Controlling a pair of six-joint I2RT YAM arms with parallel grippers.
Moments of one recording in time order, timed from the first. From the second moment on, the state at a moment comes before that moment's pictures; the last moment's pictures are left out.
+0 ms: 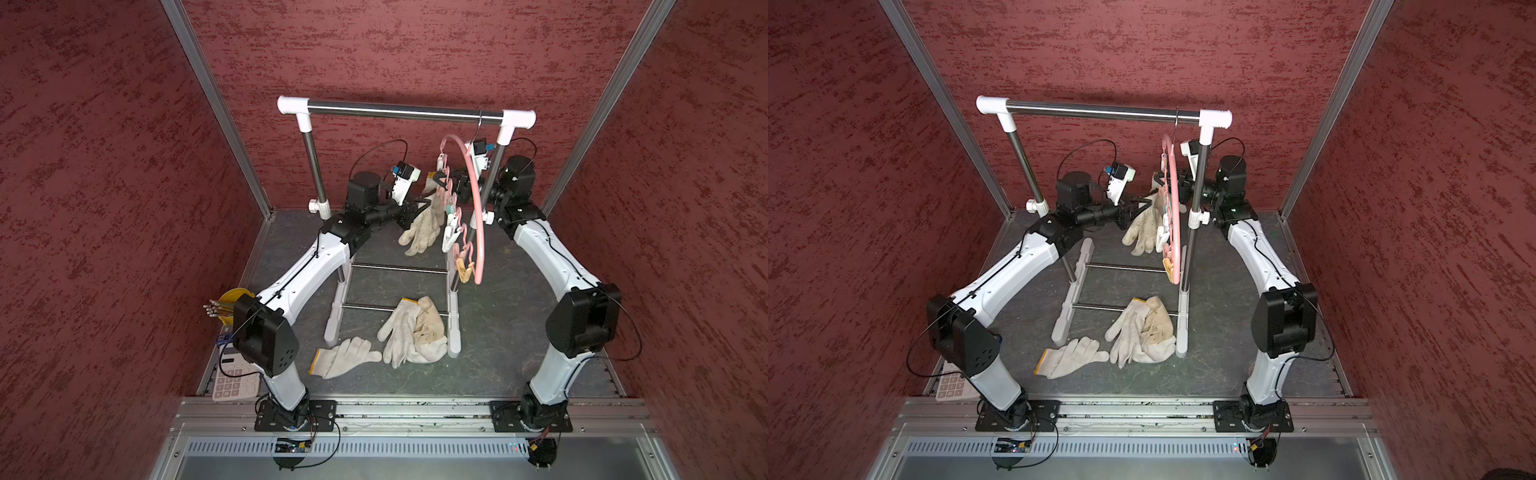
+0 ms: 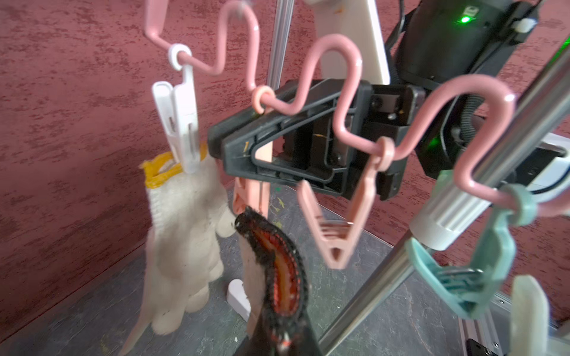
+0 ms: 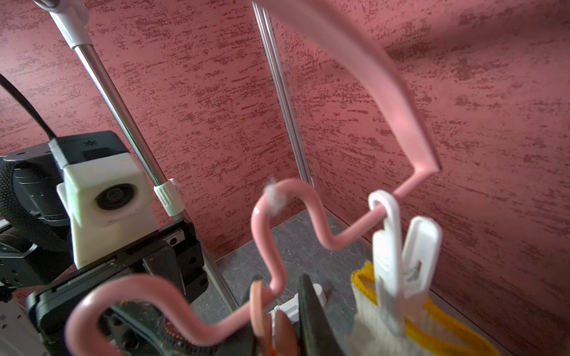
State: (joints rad) left arm -0.50 1.71 1.68 -0.15 0.59 -0.09; right arm 0.20 1.82 1.75 0.15 -0.95 0.36
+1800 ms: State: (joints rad) left arm -0.48 1.88 1.80 -0.16 0.67 0.05; right arm 0.20 1.82 1.73 0.26 -1.05 0.59
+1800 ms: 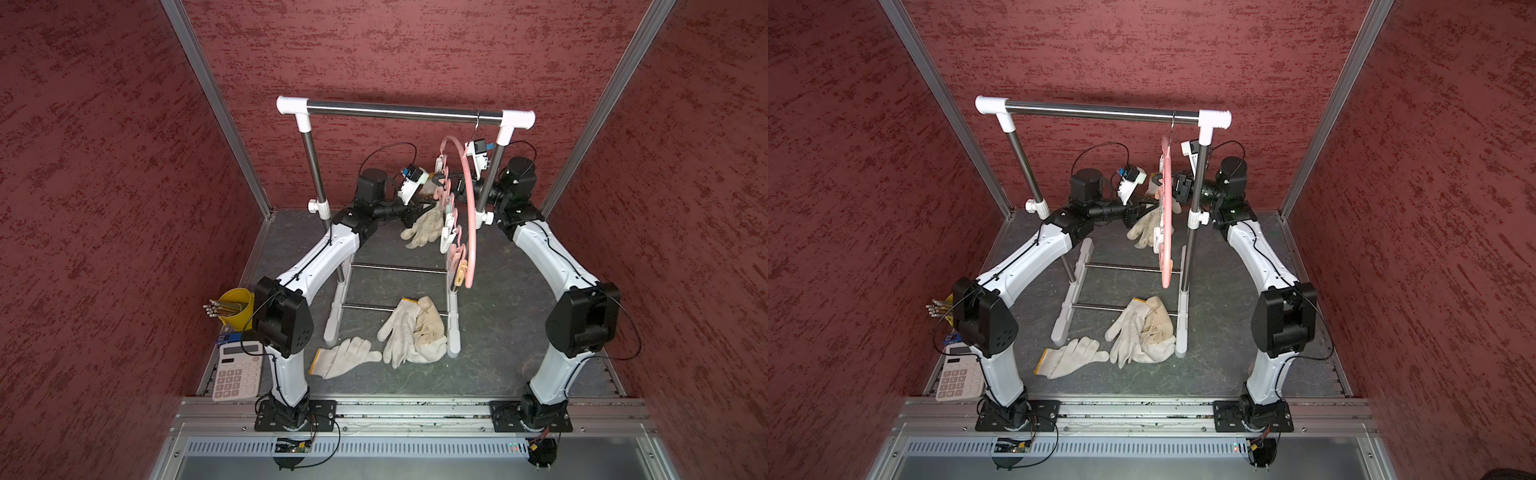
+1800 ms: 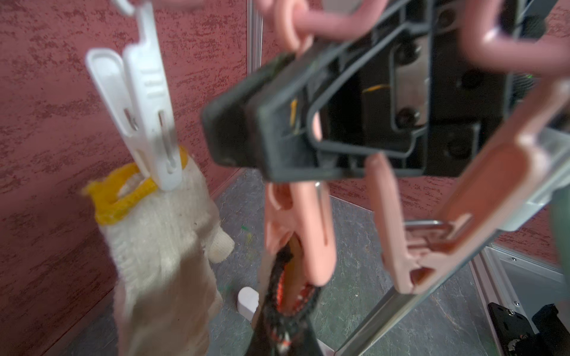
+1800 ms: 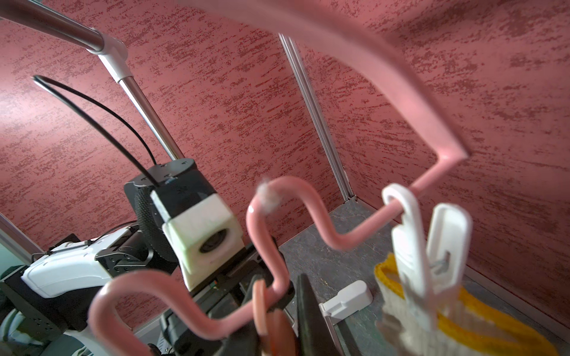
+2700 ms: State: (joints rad) left arm -0.48 1.90 1.85 -0.20 0.66 0.07; right arm 0.20 1.82 1.70 0.28 -1.07 0.60
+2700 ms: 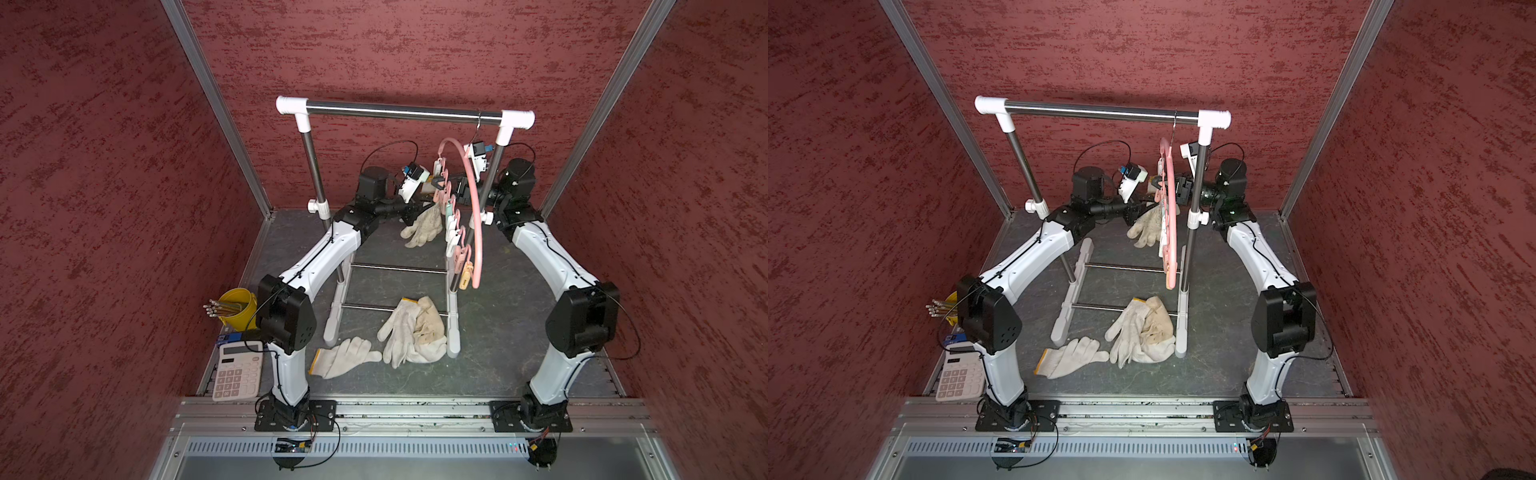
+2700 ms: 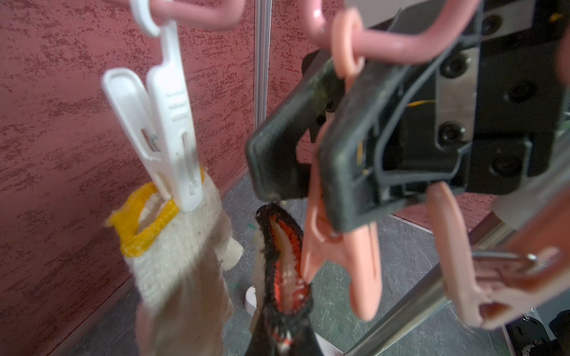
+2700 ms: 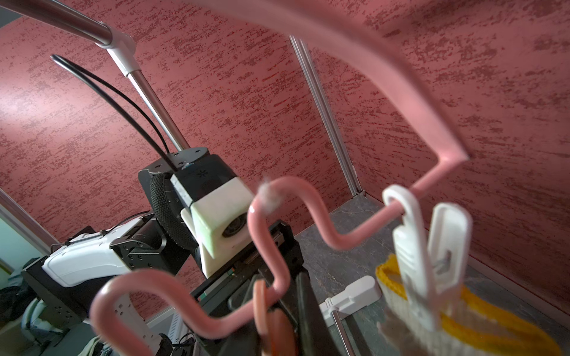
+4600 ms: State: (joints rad) left arm -0.47 1.80 1.74 -0.22 0.75 0.14; right arm 0.20 1.82 1.70 0.28 -1.05 0.58
